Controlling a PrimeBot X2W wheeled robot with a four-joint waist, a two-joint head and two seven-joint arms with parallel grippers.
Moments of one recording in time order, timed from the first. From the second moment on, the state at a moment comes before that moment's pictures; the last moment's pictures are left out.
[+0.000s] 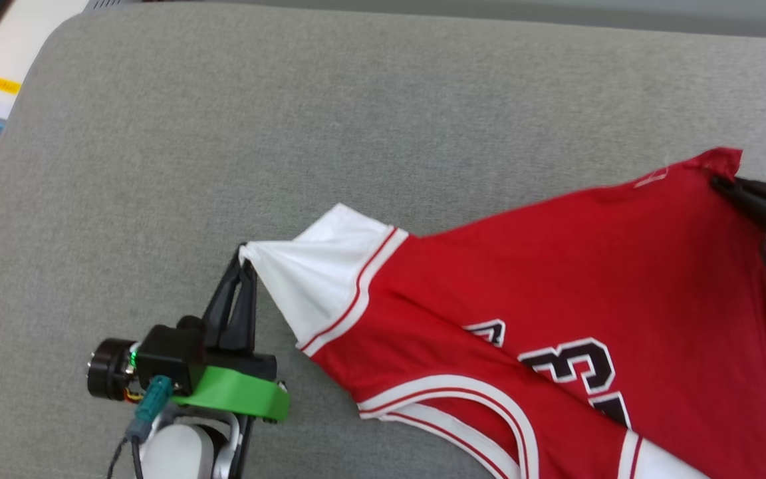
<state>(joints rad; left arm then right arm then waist) -0.08 0.09 -0.12 0.01 -0.10 -0.06 -0.26 -0.65 -0.88 0.65 0.12 0.89 0.13 0.40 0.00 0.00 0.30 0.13</state>
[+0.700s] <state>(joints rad) -0.77 0.26 -0.14 -0.06 -0.13 -0.12 -0.14 -0.83 -0.82 0.35 -0.02 0.80 0.13 0.31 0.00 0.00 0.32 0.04</state>
